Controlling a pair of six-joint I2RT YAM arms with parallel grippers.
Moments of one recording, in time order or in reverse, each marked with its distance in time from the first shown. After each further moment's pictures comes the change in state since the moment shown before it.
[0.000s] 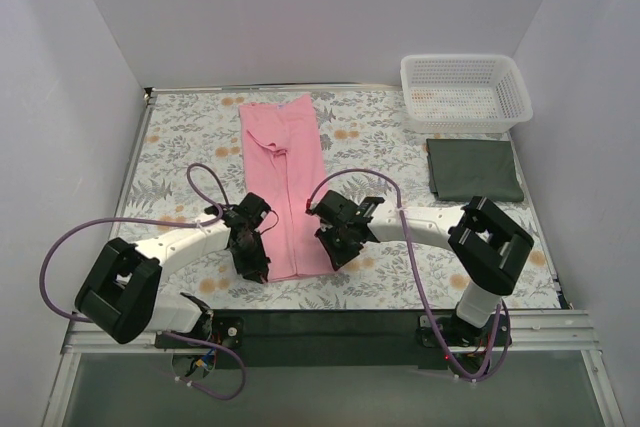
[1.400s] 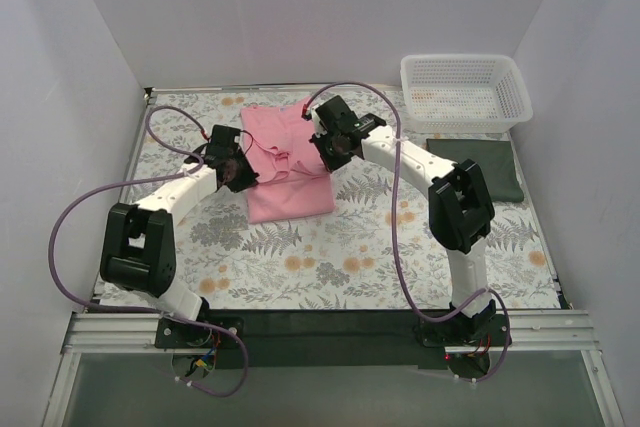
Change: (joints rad) left arm 0.343 0.227 0.378 0.359 -0.116 0.188; right arm -0.312 0.325 0.737 -0.172 0.121 -0.325
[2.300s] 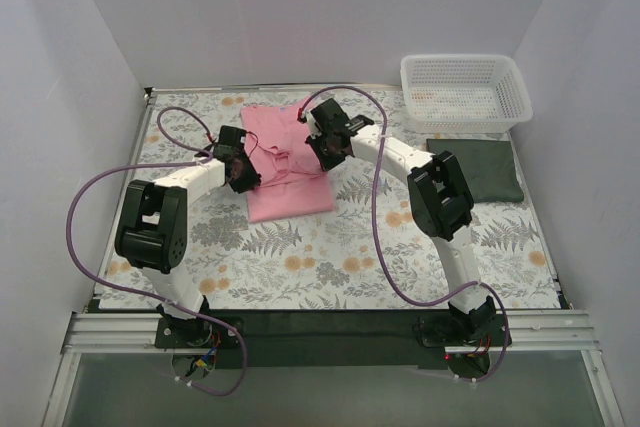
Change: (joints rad) left arm 0.012 0.187 0.042 0.078 -0.033 0.020; right arm -0.032 0.185 0.103 0.068 -0.031 -0.043
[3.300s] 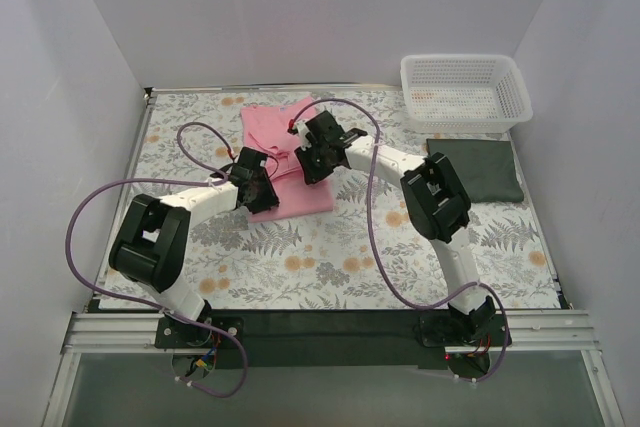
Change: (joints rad) left arm -0.177 -0.114 -0.176 0.062 -0.010 -0.052; right arm 0.043 -0.035 -0.138 0.159 -0.174 0.034
